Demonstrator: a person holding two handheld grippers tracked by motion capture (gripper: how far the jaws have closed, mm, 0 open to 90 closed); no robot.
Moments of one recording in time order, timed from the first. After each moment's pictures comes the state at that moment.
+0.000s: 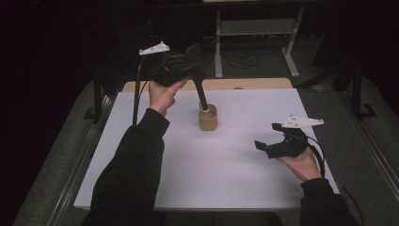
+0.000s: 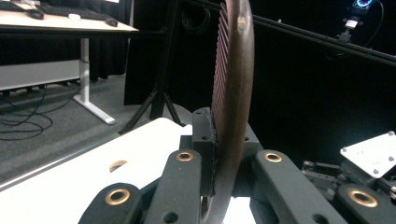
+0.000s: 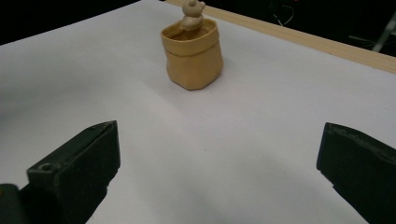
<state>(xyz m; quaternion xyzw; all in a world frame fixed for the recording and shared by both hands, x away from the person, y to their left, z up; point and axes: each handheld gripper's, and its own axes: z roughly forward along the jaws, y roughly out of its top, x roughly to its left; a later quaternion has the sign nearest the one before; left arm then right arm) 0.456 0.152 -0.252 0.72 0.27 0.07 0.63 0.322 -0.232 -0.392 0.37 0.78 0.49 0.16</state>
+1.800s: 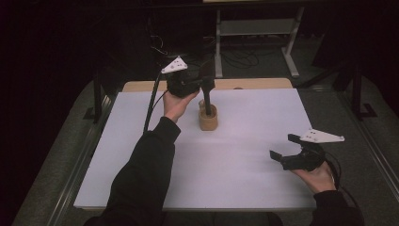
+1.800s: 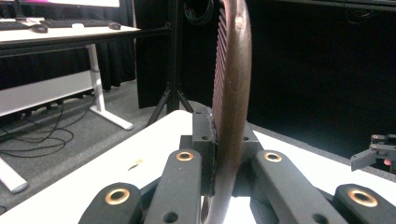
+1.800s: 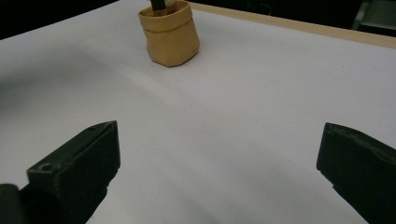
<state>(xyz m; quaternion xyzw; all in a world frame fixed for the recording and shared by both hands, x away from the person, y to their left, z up) 0.469 0.122 -0.310 0.74 0.23 0.13 0.62 0.291 -0.269 -0.412 0.40 0.75 0.49 0.18</state>
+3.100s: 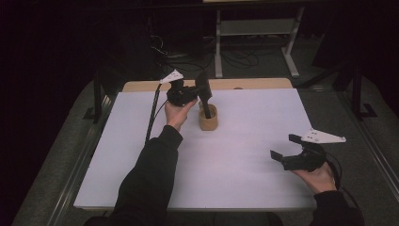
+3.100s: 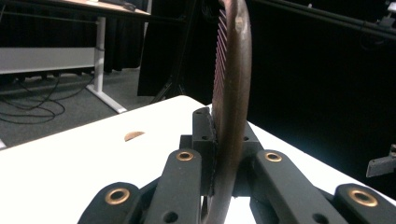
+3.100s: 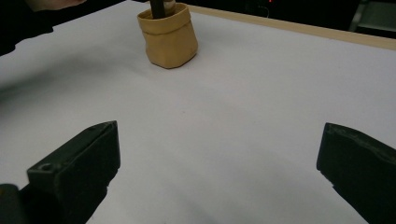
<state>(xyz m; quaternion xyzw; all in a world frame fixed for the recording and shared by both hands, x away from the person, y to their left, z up) 0.483 0.136 -0.366 0.70 0.31 0.08 0.63 0.289 -0.270 -0.412 0.40 0.75 0.49 0.18</state>
